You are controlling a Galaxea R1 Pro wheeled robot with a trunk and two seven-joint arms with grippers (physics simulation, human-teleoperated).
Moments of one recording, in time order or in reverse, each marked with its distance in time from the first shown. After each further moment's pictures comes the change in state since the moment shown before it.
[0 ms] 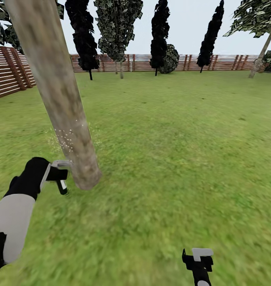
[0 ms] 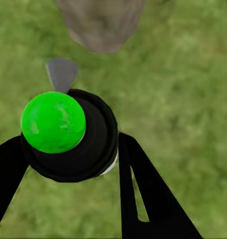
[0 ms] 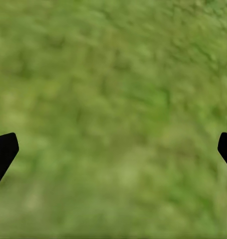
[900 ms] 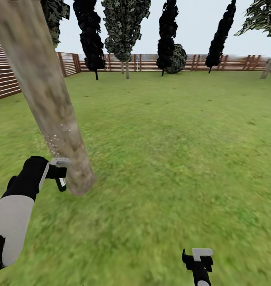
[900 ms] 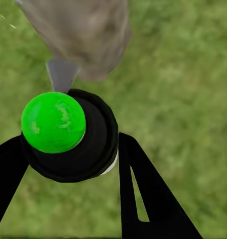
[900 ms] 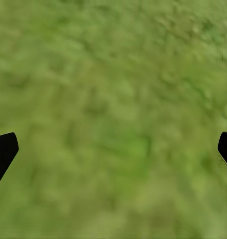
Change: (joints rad) left arm 0.015 0.005 -0.009 -0.061 -0.003 -0.002 0.000; right arm 0.000 0.000 0.001 0.000 0.002 0.000 0.000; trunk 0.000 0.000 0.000
